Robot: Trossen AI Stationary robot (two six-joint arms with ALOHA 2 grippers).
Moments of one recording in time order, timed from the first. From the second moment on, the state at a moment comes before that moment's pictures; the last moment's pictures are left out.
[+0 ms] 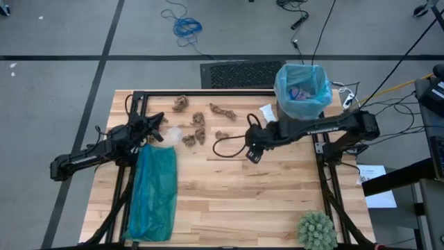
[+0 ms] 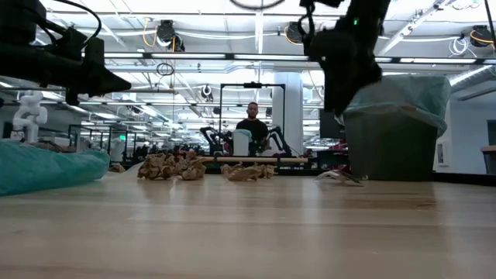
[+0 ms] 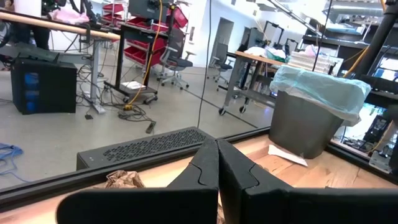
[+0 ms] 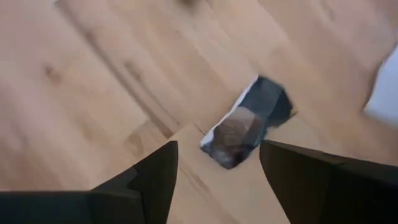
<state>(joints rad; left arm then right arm) 0.32 0.01 0.02 0.02 -0.46 -0.20 0.01 1.55 1.17 -0.88 0.23 0.74</state>
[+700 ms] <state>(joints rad) 0.32 0.01 0.02 0.02 -0.46 -0.20 -0.15 1.83 1.09 -0.70 0.17 1.25</state>
